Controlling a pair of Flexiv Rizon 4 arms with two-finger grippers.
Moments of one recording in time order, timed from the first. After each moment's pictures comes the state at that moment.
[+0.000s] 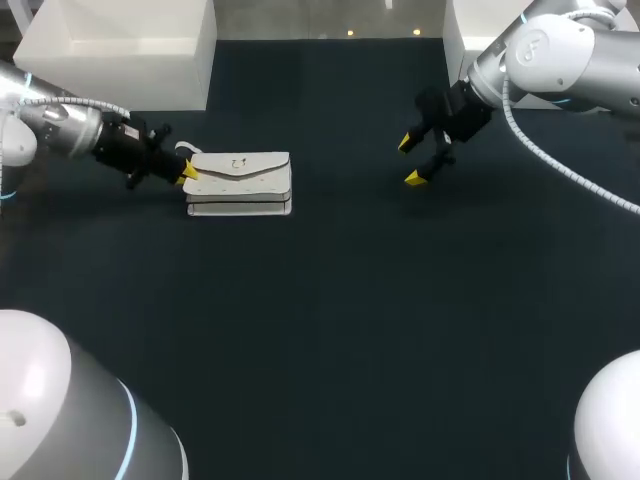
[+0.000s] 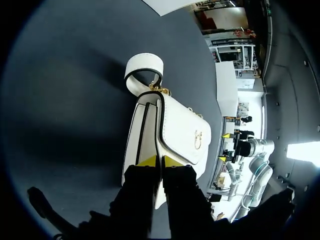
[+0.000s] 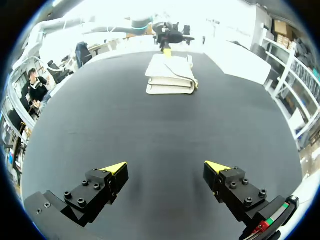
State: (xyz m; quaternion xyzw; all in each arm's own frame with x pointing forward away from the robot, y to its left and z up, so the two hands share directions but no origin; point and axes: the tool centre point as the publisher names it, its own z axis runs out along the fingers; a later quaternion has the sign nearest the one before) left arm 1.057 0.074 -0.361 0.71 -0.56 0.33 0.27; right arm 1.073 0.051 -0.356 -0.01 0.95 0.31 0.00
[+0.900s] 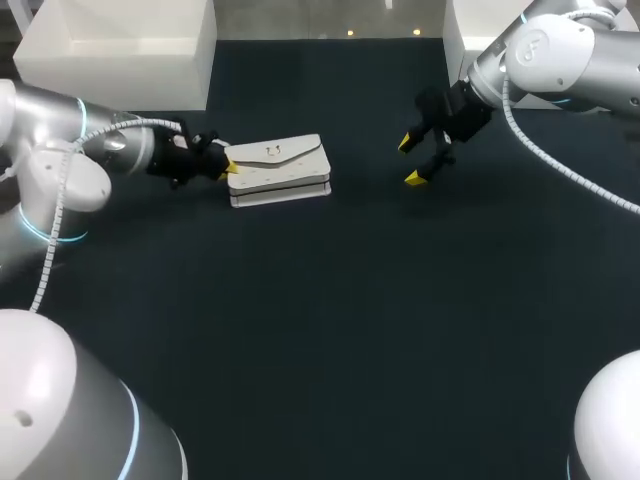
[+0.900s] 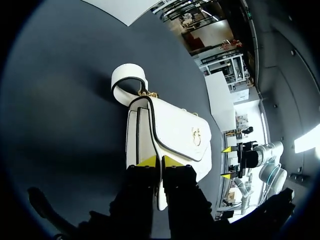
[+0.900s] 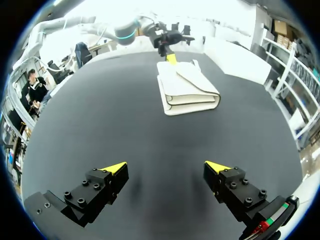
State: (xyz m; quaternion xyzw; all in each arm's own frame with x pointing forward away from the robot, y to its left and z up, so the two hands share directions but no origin) left arm 1.078 0.003 -0.364 0.70 -0.55 0.41 0.17; right arm 1.073 0.051 -0.356 -0.01 0.95 0.31 0.00
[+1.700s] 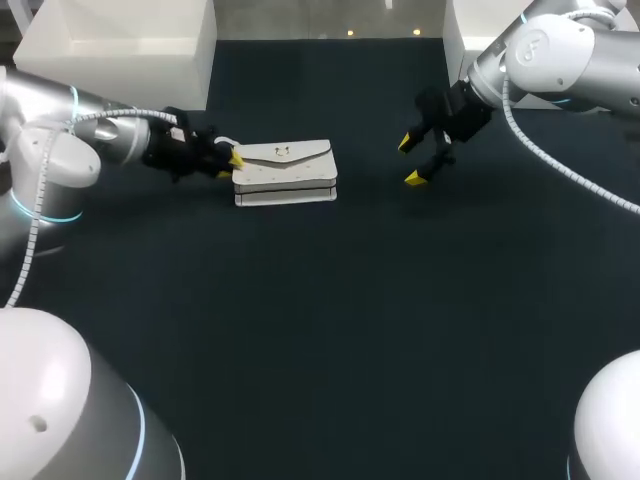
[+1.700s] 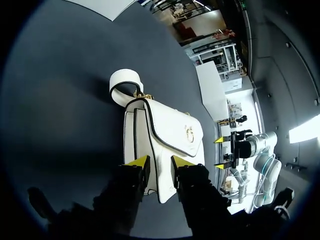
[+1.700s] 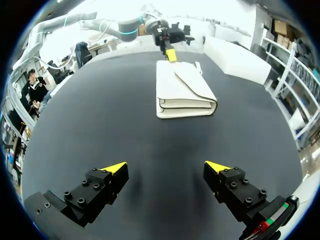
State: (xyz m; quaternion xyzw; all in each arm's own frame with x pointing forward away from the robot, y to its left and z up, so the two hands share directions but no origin) left arm 1.073 0.000 -0.348 0.67 -0.58 0.41 0.20; right arm 1.073 0.051 -0.356 -0.01 0.95 0.31 0.00
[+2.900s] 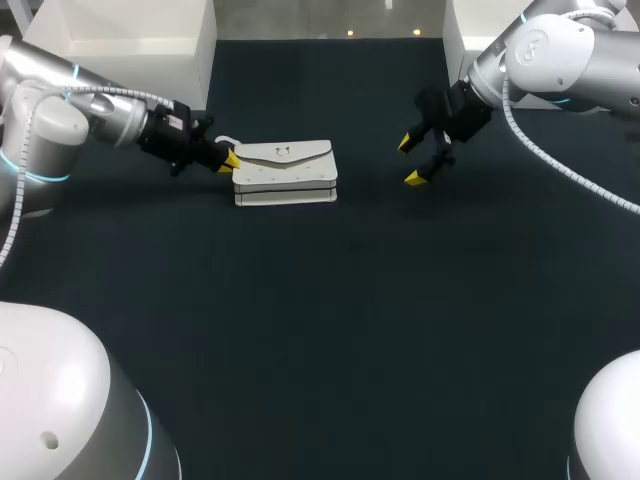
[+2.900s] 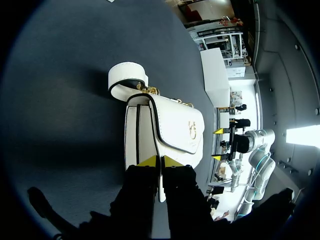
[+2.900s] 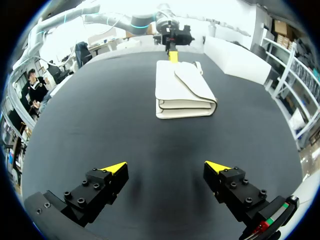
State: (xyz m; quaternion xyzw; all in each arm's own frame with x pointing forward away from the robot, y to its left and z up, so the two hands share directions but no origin) left arm 1.078 -0.001 -0.350 0.66 -0.60 0.35 0.28; right arm 1.073 0.051 -0.356 -0.01 0.95 0.31 0.00
